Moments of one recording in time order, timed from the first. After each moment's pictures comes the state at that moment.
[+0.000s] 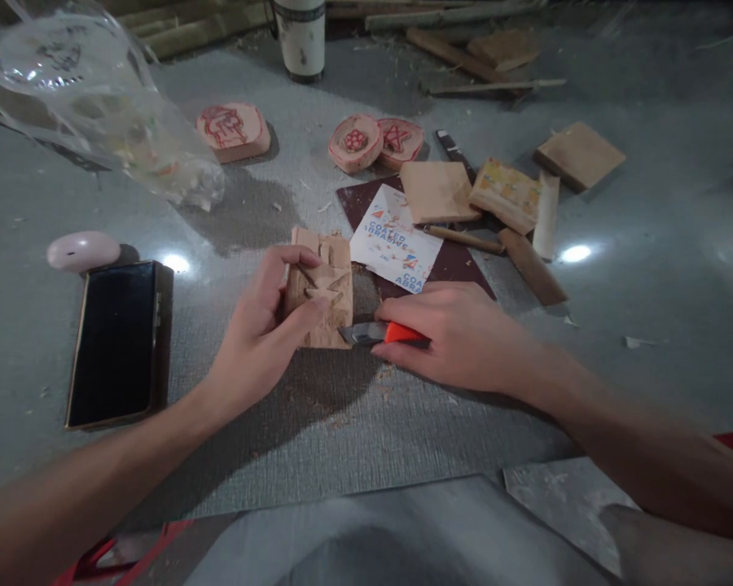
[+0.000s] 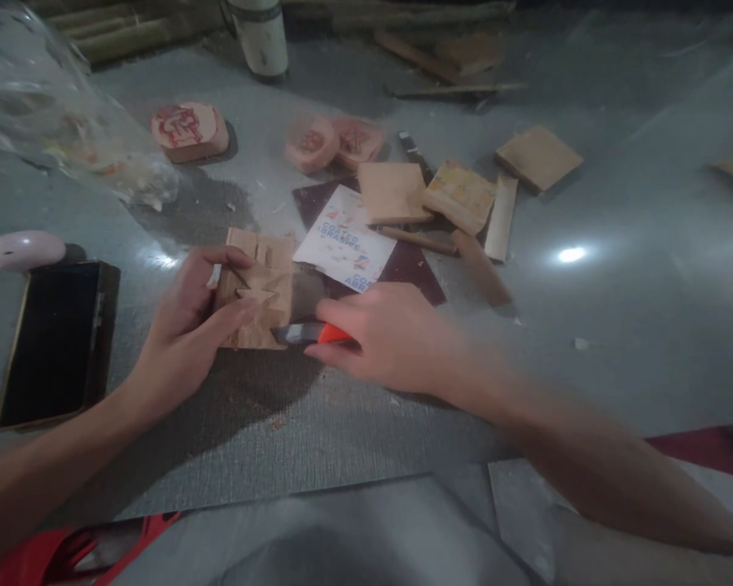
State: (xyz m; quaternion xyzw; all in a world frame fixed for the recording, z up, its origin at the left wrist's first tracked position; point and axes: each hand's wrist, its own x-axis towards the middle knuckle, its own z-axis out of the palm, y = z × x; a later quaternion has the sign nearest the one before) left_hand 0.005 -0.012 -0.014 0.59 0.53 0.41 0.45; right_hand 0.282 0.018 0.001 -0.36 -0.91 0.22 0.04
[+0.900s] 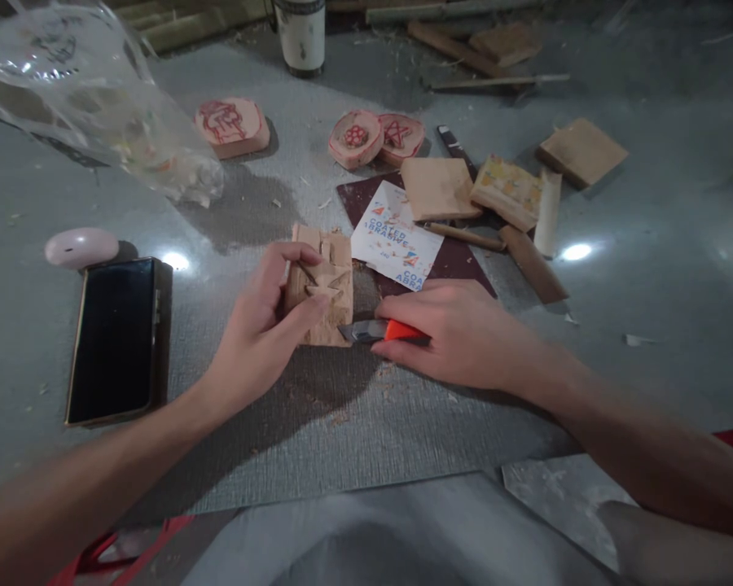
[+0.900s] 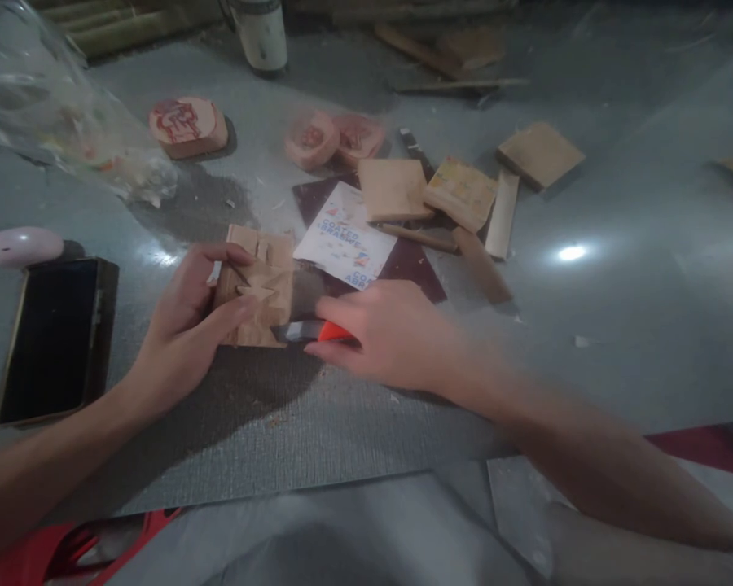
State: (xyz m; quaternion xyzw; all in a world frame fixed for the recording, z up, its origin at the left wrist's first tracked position) left_hand 0.007 -0.010 -0.010 0.61 0.53 0.41 0.42; right_hand 0.281 0.017 0.002 -0.35 -0.91 0.21 0.05
